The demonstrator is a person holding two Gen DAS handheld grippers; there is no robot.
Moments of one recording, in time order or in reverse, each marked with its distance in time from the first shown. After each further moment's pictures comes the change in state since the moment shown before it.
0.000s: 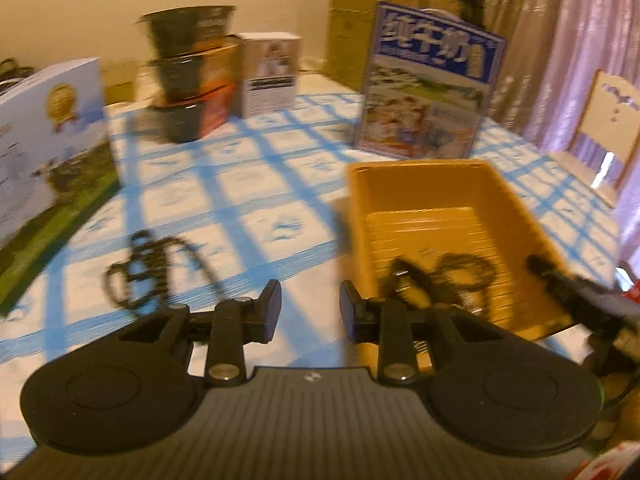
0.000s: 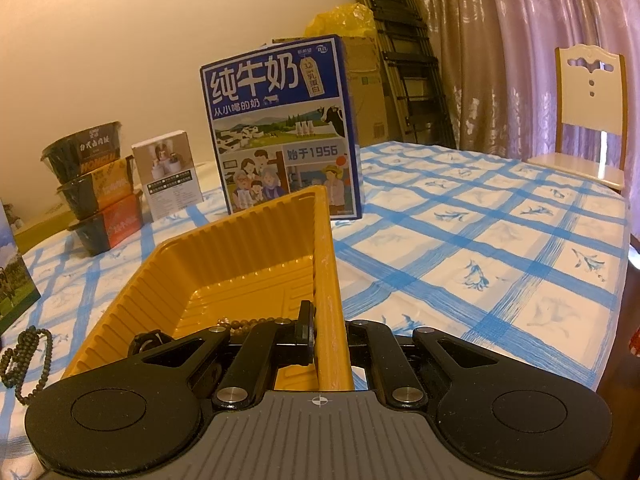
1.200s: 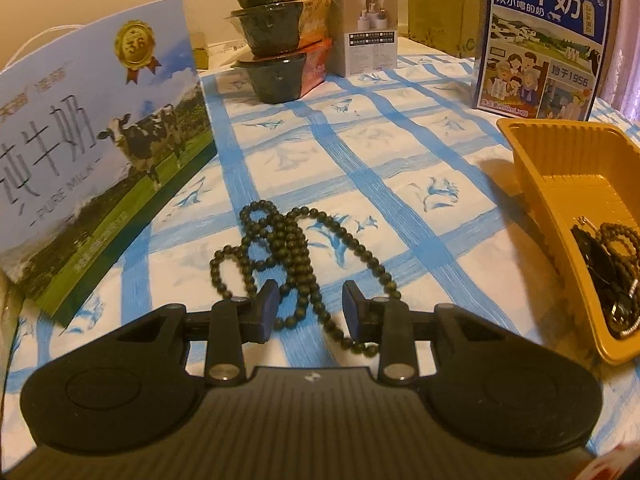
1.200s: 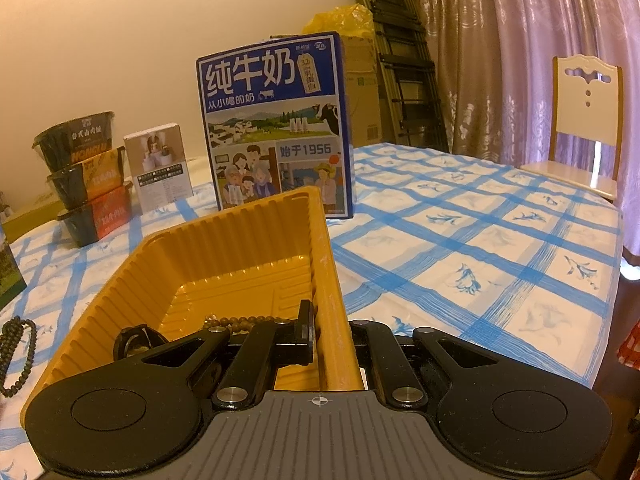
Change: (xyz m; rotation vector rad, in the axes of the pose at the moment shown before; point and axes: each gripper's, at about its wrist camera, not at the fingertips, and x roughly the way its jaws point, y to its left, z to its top) left arm 0.068 0.086 -0.006 0.030 0.080 0.199; right arm 0.006 0.000 -0.002 -0.028 -0.002 -0.037
